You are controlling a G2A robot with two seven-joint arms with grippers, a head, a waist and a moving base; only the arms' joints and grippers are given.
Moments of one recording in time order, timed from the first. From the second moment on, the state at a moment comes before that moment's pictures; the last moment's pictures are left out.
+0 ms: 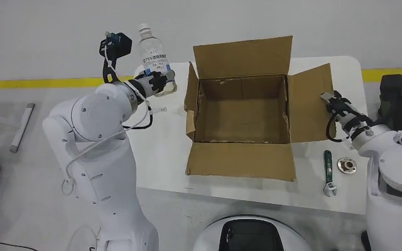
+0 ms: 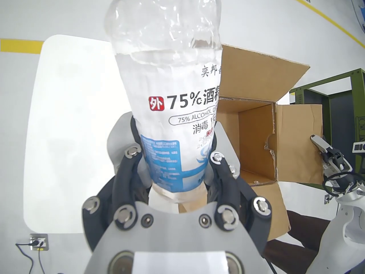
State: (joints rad) left arm 0.57 -1.55 -1.53 -1.83 1.17 0.17 -1.47; right arm -1.26 -1.46 1.83 -2.07 -0.50 0.35 0.75
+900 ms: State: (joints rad) left arm 0.62 -1.51 -1.40 -1.74 1.15 0.16 -1.52; right arm -1.31 -1.43 1.79 -2.10 -0.44 0.38 0.70
